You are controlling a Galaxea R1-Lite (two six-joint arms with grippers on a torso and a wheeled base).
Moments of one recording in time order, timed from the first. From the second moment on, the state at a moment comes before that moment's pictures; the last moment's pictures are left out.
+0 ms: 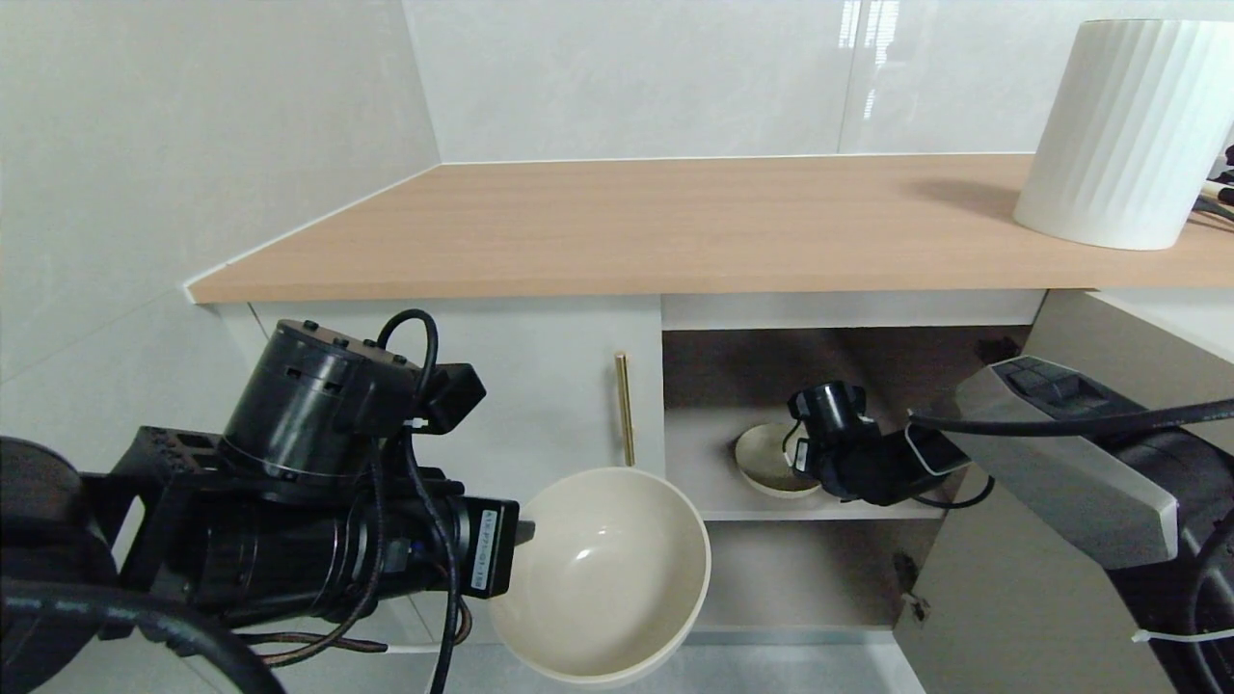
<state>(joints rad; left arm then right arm) -0.62 1.53 -0.86 0.08 0.03 -0.37 0.36 2.54 -1.53 -0.28 -0.53 0.46</state>
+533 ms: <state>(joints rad) -0.62 1.54 -0.86 0.07 0.05 -0.37 0.37 2.43 -1.43 -0.29 -0.53 0.48</state>
